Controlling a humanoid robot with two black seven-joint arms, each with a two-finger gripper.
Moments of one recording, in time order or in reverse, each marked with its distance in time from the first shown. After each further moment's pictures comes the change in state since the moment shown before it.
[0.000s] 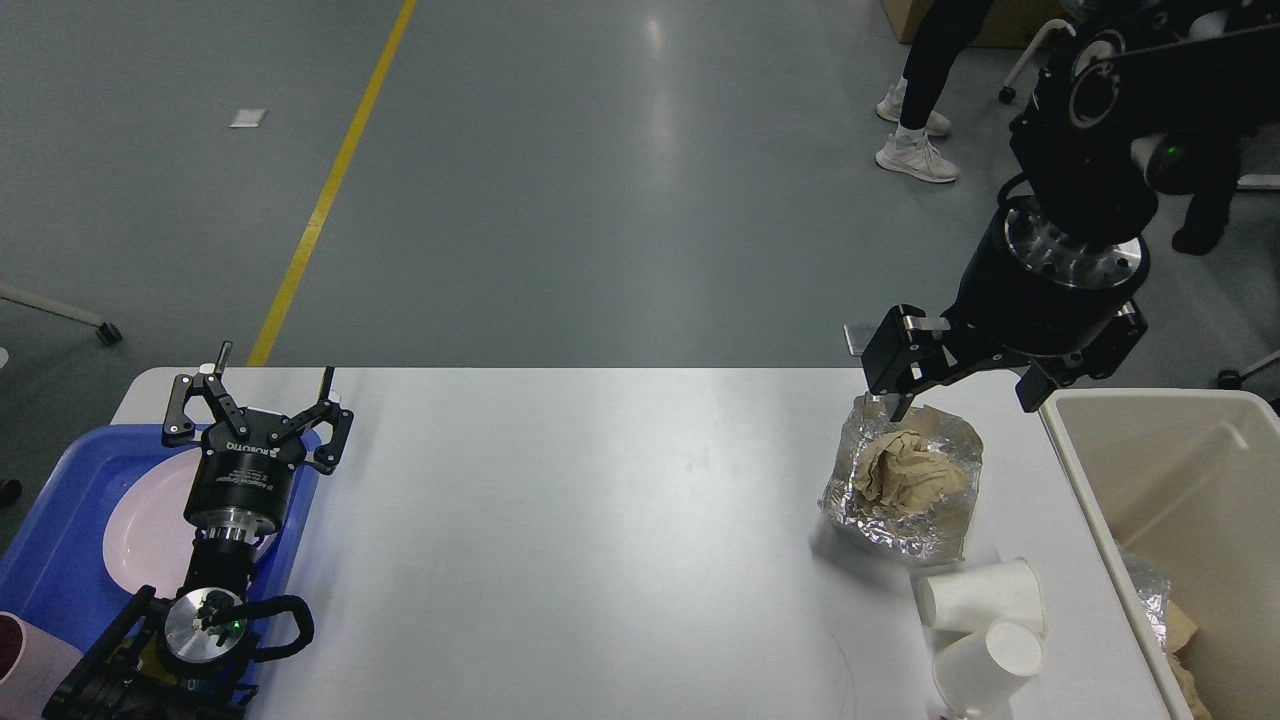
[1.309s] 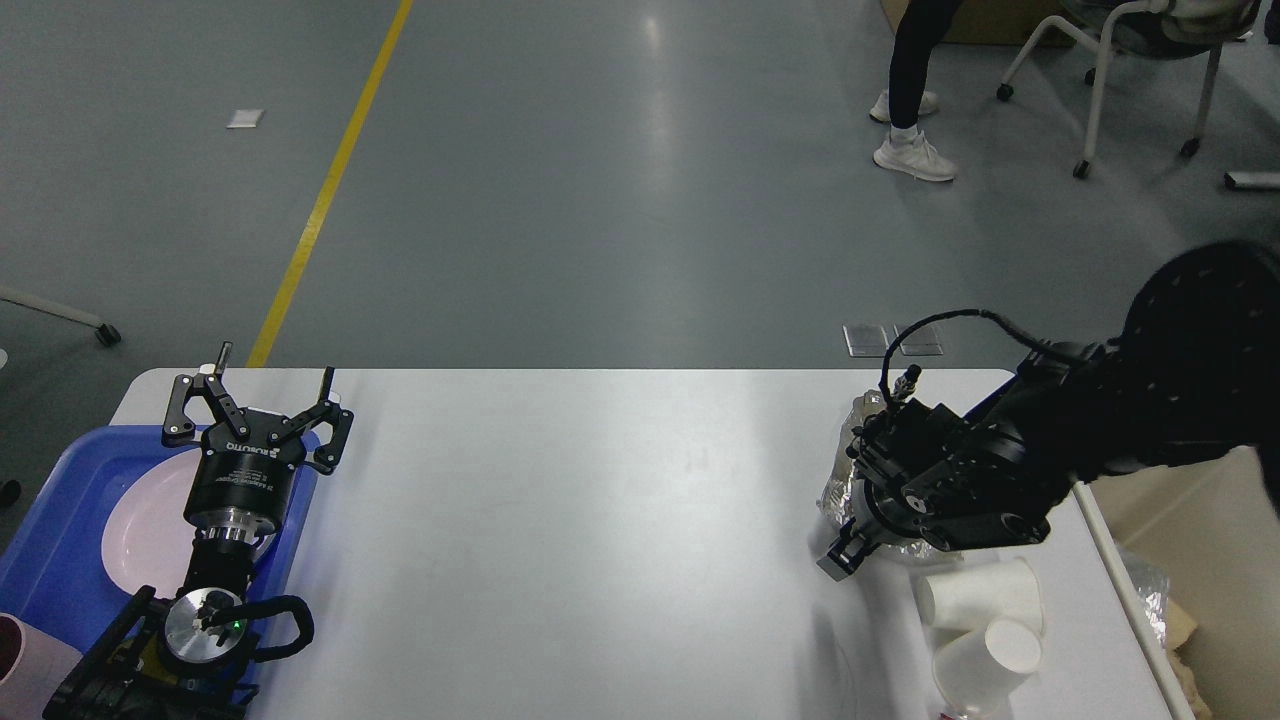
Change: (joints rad) left arm 0.000 0.000 0.000 0.000 0.000 -0.001 0.000; right arm -0.871 0.200 0.052 -0.310 -0.920 -0.625 0.190
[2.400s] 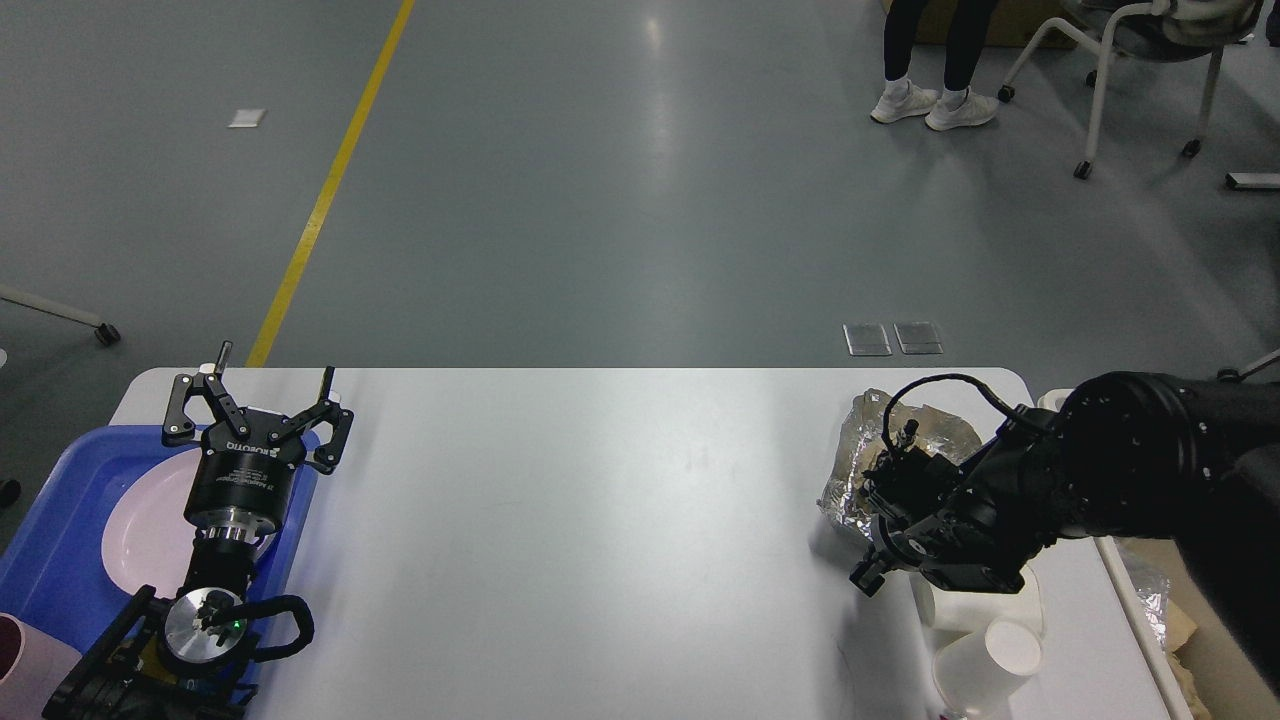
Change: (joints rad) left arm 0.000 0.000 0.000 0.000 0.000 0.000 0.000; right arm -0.252 0.065 -0.091 -0.286 -0.007 -0.008 -0.010
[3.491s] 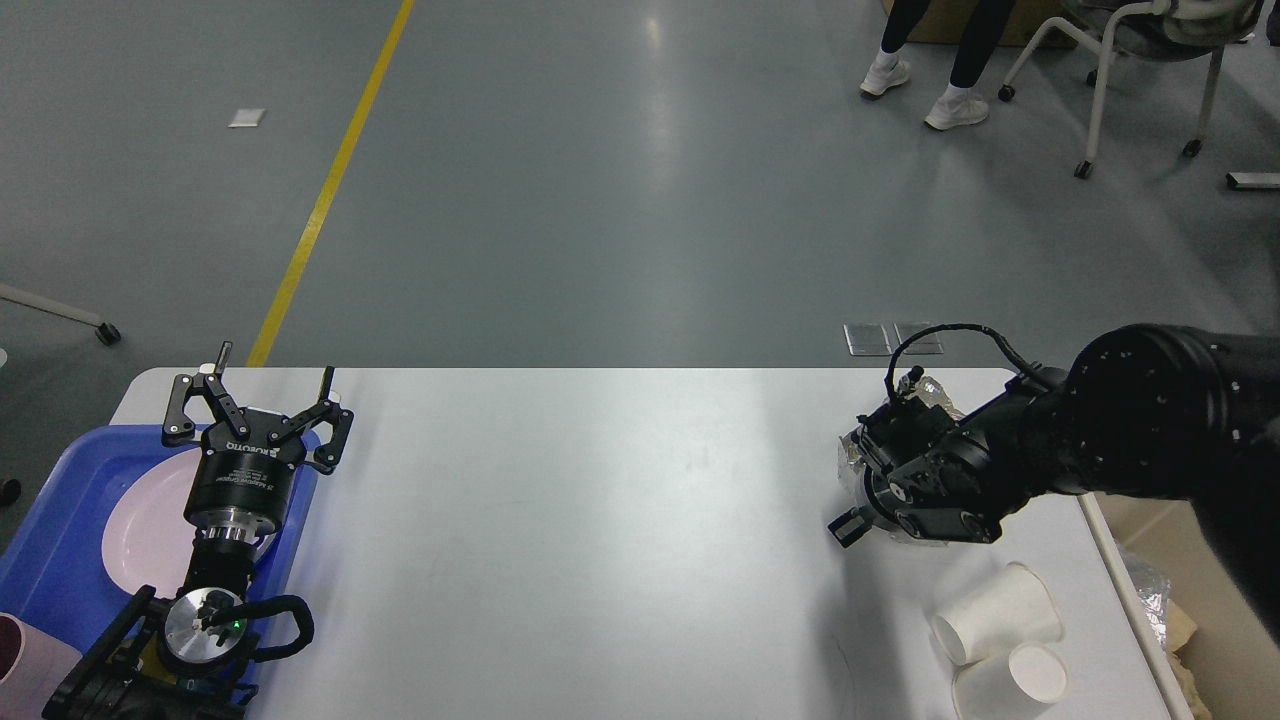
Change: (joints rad) left arm 0.000 0.000 0.000 0.000 0.000 0.000 0.000; right arm 0.154 -0.011 0.030 0.061 0.204 0.062 0.001
